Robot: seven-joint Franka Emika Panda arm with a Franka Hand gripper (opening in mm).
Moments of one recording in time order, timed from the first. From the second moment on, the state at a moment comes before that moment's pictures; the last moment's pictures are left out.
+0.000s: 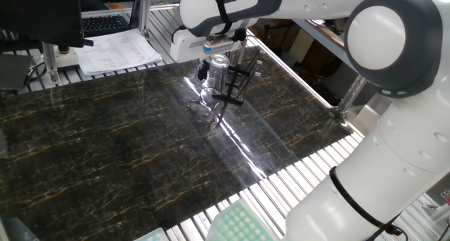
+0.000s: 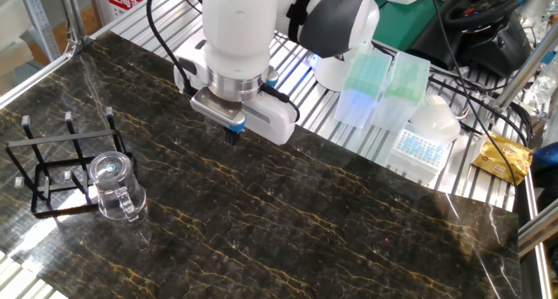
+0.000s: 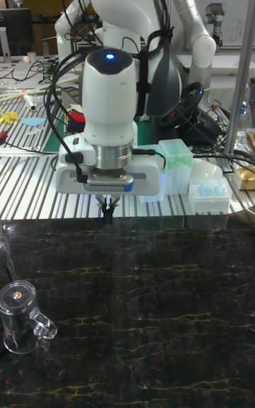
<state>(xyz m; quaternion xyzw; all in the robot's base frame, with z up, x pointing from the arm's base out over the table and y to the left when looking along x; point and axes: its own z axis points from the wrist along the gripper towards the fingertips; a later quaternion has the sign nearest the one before) 0.526 -0.025 0.268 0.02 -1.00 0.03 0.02</state>
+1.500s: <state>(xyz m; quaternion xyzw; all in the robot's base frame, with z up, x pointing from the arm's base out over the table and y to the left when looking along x) 0.526 -0.026 0.268 -0.08 -0.99 0.05 0.05</state>
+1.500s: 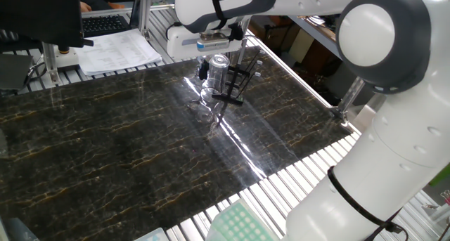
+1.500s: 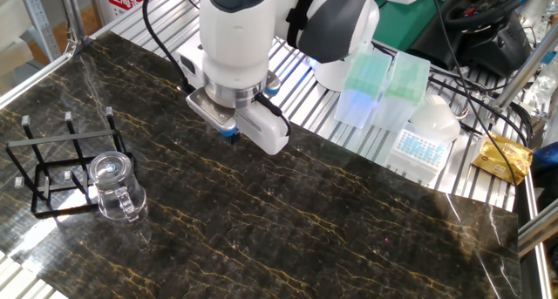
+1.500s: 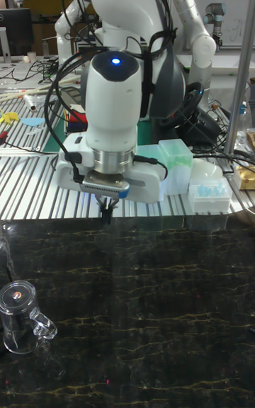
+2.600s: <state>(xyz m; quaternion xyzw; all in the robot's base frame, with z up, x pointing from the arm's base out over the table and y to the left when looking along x) 0.582 -0.081 0.256 -0.07 -0.99 0.07 0.03</state>
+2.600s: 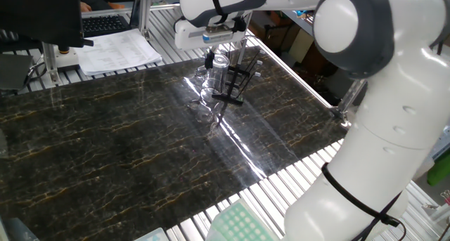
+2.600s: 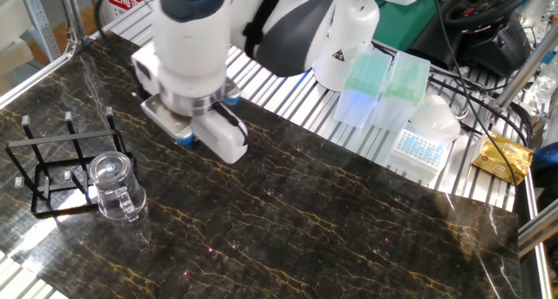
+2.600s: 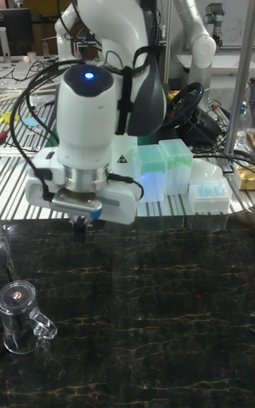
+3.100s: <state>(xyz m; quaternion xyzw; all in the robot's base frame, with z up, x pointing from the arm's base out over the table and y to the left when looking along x) 0.601 -0.112 0.252 -0.06 -1.00 0.07 0.03</state>
